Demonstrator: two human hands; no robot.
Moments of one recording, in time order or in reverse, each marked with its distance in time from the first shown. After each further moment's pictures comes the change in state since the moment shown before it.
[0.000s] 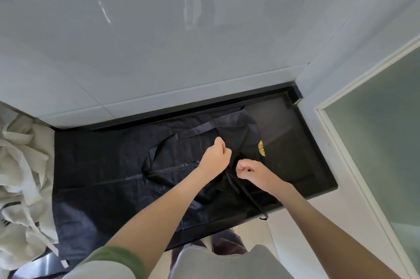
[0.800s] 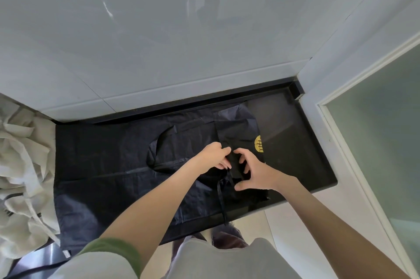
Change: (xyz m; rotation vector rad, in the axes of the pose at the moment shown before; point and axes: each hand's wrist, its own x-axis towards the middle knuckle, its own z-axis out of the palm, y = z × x) left_hand 0.006 0.001 -0.009 -0.290 -0.320 -0.320; right_hand -0.006 -0.003 -0.007 -0.167 -0.127 -0.018
